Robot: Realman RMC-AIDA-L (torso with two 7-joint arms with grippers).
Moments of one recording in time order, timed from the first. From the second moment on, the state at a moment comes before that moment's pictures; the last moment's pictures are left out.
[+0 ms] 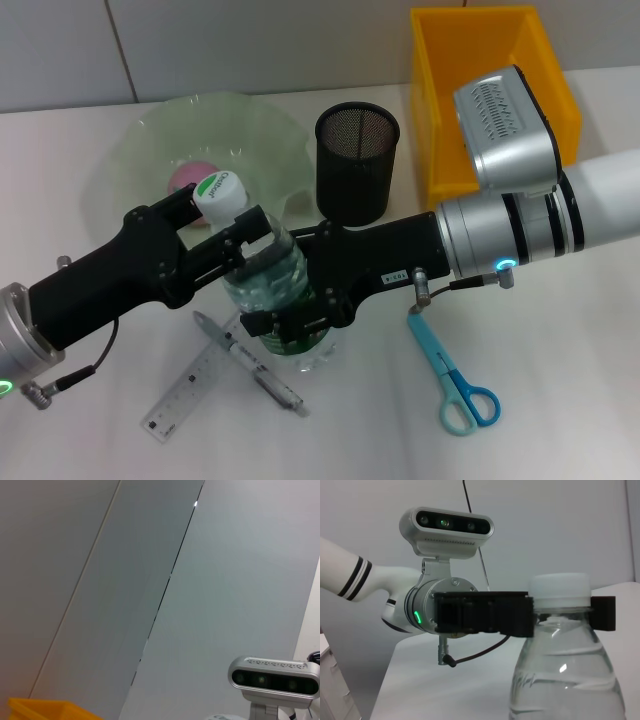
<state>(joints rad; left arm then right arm) -0.46 -2.08 1.01 0.30 1.30 1.70 -1.10 0.79 2.09 -1.04 -0.42 -1.83 -1.47 1.30</state>
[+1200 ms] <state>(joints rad) -0.45 -2.07 1.00 0.29 1.29 1.69 -1.10 0.80 2.09 -1.04 -0.42 -1.82 -1.47 1.35</state>
